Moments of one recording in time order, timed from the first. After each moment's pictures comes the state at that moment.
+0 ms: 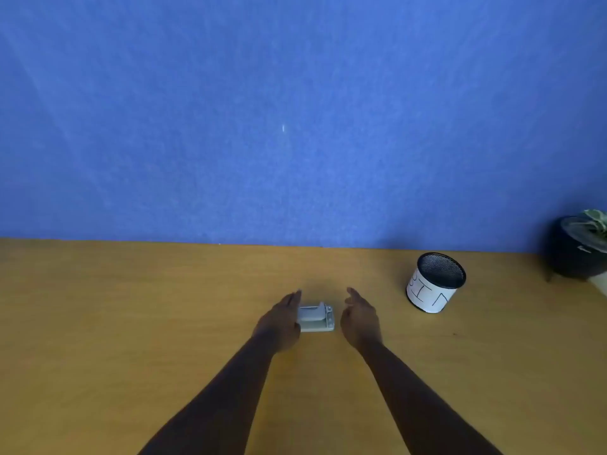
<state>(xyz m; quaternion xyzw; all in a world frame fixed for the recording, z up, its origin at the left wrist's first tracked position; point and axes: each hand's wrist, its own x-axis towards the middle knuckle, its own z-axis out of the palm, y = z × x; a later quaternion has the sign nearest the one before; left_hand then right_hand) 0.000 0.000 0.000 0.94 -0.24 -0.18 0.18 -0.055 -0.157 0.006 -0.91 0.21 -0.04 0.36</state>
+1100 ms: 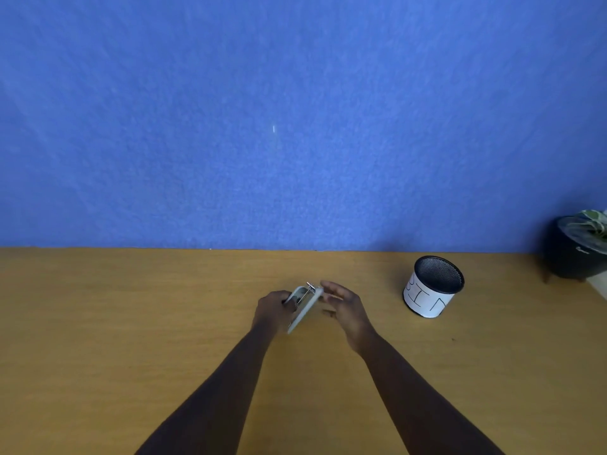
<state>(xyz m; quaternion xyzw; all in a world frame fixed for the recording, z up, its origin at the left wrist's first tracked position) 0.026 -0.020 0.015 0.90 -0.05 -0.16 0.39 -0.027 -0.155 0.025 -0.67 0.22 0.00 0.71</state>
